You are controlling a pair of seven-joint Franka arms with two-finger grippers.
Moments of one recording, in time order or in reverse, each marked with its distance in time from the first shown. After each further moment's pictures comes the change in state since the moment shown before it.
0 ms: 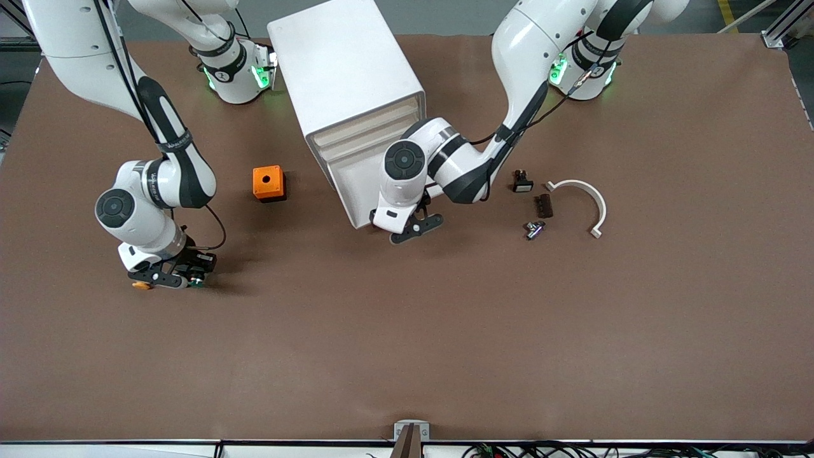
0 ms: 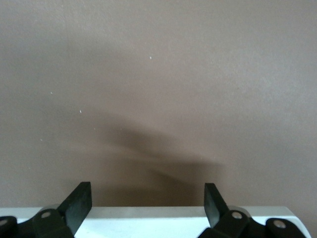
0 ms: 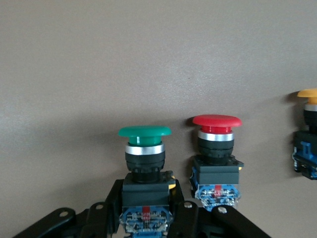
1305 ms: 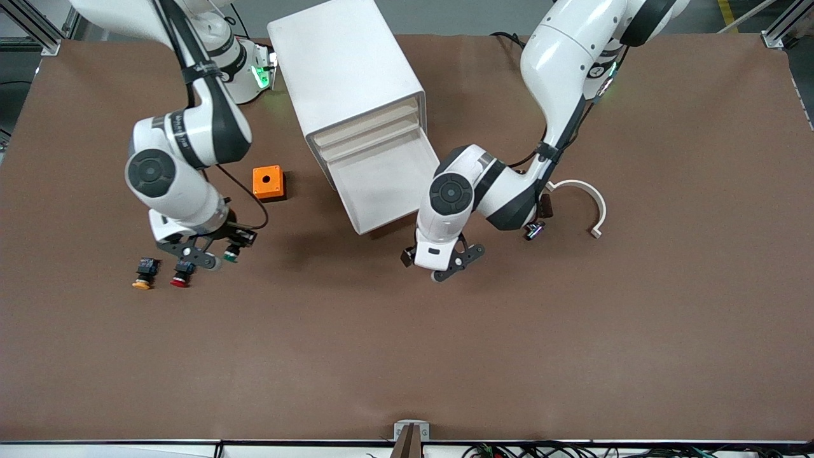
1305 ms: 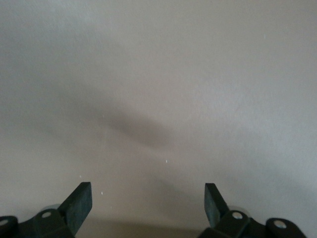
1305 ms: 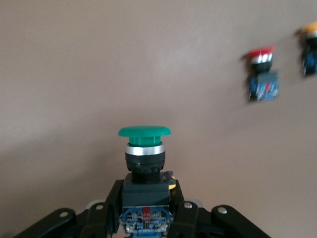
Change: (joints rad) left arm 0.097 0.000 0.061 0.047 0.000 0.000 0.000; right arm 0.228 -0.221 -0.008 0.120 0.000 -0.421 0.371
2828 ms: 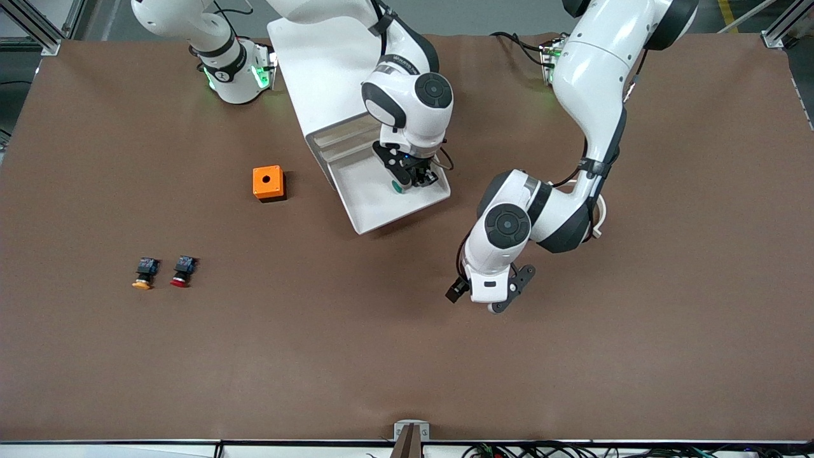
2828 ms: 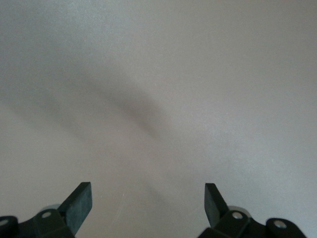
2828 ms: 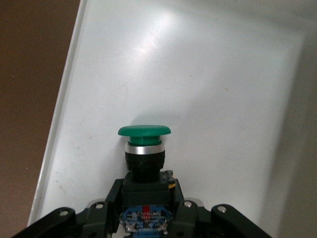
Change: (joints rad) left arm 0.112 0.000 0.056 0.026 -0.001 0.000 -0.086; right arm 0.714 0.342 0.027 0.370 0.001 -0.102 1.319
